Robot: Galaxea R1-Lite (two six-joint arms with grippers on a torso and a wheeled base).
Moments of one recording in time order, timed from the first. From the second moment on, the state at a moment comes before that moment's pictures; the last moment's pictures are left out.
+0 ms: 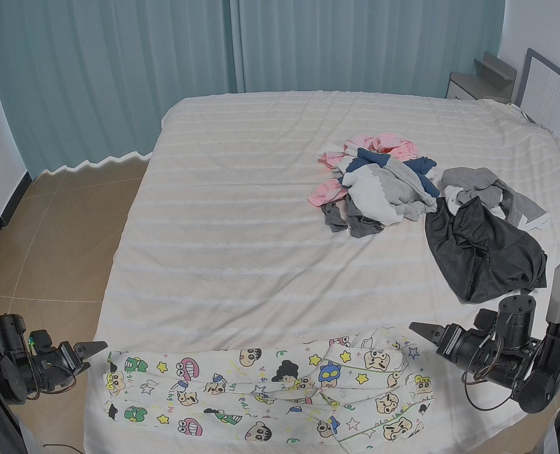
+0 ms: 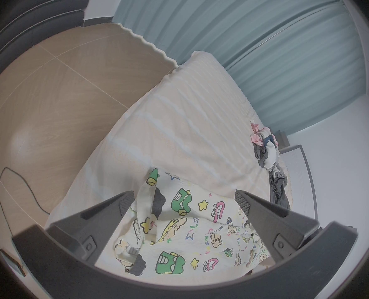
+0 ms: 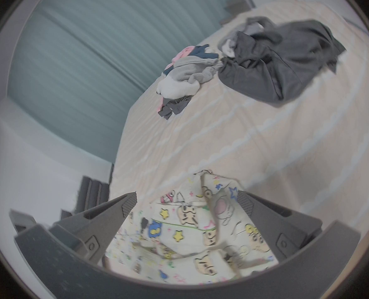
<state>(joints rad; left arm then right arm) 0.52 2.10 -0.02 -1.30 -0.72 -0.35 0.33 2.04 -0.03 -1.53 0.06 0.77</state>
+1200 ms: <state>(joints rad) 0.34 2.32 -0.02 -1.51 -0.51 -0.48 0.36 2.06 -0.08 -1.54 0.13 1.07</state>
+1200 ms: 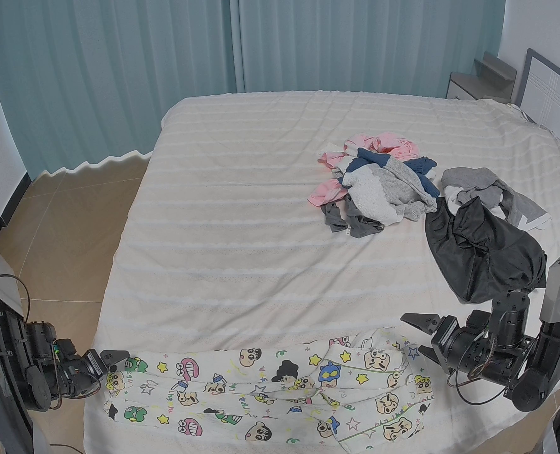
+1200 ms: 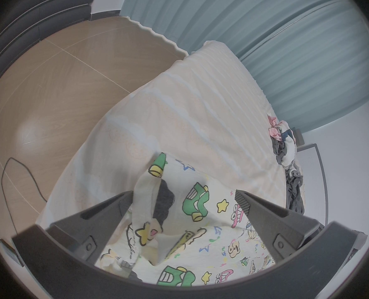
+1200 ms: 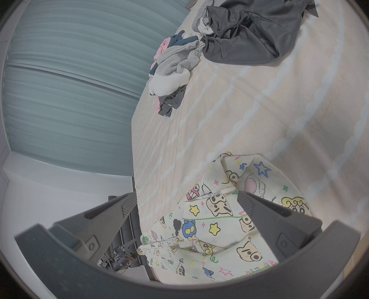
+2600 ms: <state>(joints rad) 0.27 2.32 -0.02 -1.55 -0.38 -0.55 0.36 2.06 -0.08 -1.54 0.13 1.07</state>
